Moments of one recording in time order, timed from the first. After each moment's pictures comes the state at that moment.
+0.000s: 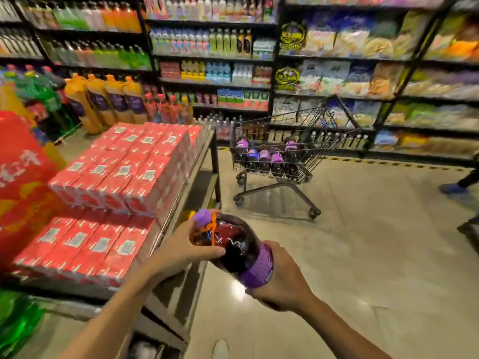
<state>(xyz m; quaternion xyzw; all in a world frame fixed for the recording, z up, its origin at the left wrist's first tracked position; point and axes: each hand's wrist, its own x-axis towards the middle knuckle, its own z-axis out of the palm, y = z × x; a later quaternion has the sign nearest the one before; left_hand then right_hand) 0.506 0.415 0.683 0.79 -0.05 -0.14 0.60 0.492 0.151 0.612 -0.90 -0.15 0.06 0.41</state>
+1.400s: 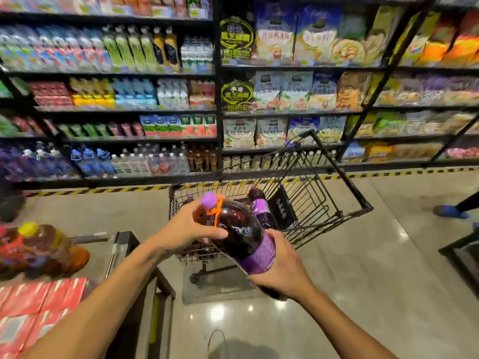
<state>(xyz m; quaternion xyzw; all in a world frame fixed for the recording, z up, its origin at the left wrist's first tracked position) 1.289 0.293 0.683 0.75 -0.16 -0.24 0.60 1.189 0.042 0.599 -0.93 0.02 0.02 0.37</state>
